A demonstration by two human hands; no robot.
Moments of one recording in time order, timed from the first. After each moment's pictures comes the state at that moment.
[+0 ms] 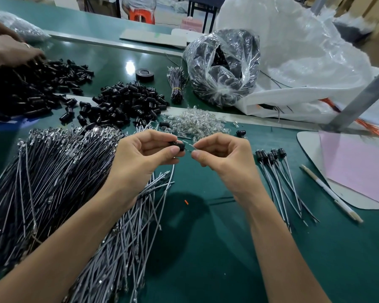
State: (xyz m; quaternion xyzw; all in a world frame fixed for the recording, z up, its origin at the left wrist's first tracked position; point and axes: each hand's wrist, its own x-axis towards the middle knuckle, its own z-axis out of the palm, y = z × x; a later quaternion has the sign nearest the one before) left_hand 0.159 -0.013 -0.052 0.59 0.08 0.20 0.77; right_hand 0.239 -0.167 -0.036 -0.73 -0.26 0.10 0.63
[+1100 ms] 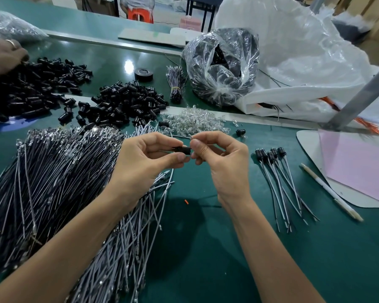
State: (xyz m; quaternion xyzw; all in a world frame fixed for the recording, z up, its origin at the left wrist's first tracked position) left_hand 0.155 -0.020 -0.046 0.63 0.08 0.19 0.75; right_hand 0.227 -0.151 -0.049 -0.63 -0.23 0.04 0.74
